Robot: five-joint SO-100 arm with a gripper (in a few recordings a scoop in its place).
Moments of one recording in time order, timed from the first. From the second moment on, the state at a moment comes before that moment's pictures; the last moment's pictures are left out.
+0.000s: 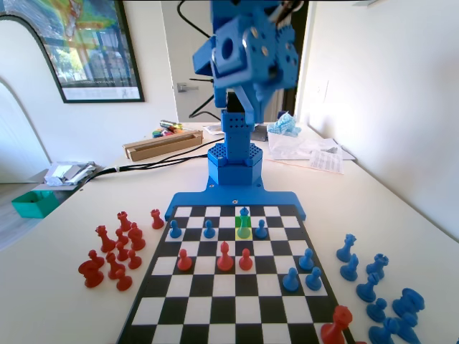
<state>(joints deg) -4.9 121.7 110.9 85.7 -127.7</state>
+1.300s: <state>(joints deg) 1.3 97.3 121.8 66.1 -146.2</state>
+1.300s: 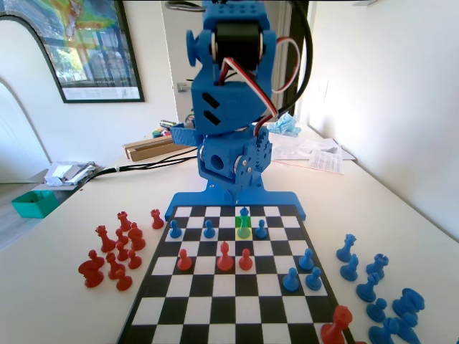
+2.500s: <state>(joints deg) -3.9 94.3 134.4 46.0 -140.2</state>
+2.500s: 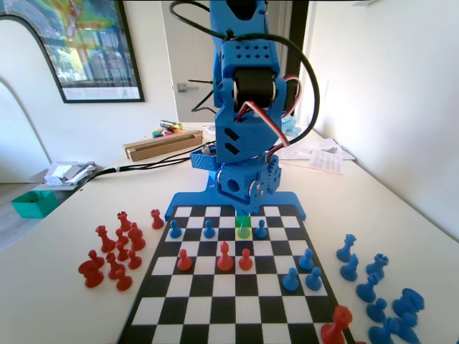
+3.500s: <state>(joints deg) -3.3 93.3 133.9 53.0 -143.3</state>
